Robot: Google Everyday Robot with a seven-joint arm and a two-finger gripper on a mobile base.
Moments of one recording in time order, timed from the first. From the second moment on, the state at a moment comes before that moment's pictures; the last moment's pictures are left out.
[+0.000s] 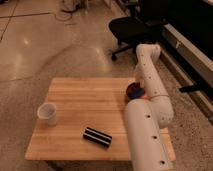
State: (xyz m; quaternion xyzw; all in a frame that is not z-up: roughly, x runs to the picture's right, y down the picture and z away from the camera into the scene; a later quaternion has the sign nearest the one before) arm 0.236 -0.038 0.968 -0.31 -0.10 -0.27 0.91
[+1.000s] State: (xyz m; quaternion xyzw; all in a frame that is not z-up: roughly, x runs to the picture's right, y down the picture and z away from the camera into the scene) arm 0.236 -0.038 0.968 -0.31 -0.10 -0.27 0.91
